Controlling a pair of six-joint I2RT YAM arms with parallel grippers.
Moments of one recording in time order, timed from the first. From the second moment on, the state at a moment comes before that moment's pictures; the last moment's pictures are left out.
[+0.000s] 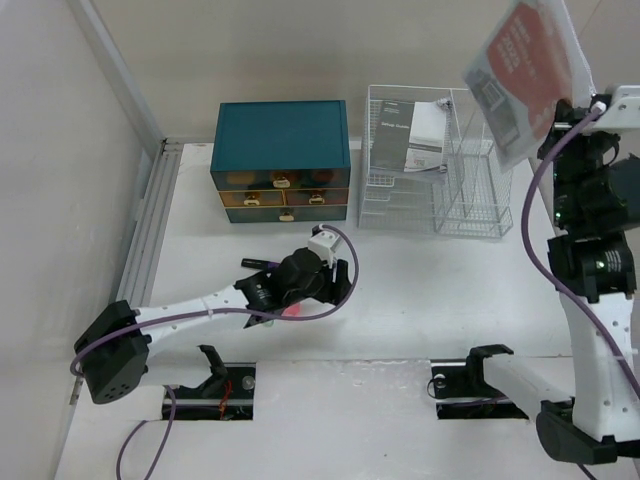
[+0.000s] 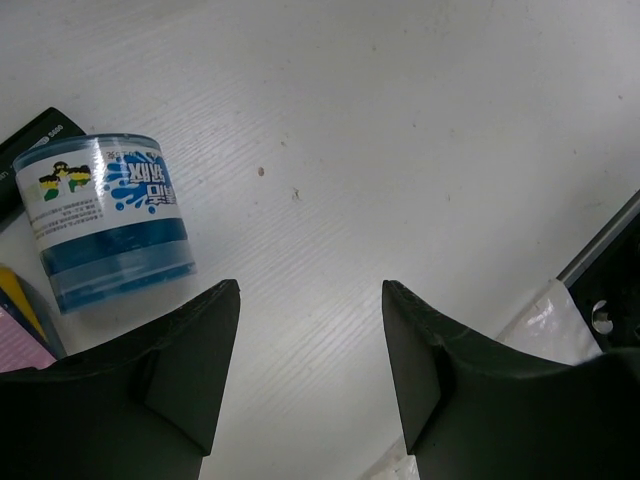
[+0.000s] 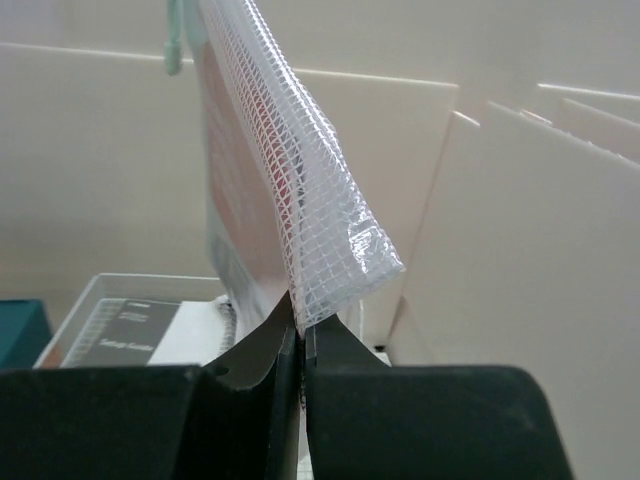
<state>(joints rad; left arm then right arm) -1.00 1.21 0.65 0.00 -0.11 -0.49 0.10 0.94 1.51 -0.20 0.21 -0.20</state>
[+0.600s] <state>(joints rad) -1.00 1.15 0.63 0.00 -0.11 -0.49 0.10 1.11 1.29 0.04 0.40 -0.17</state>
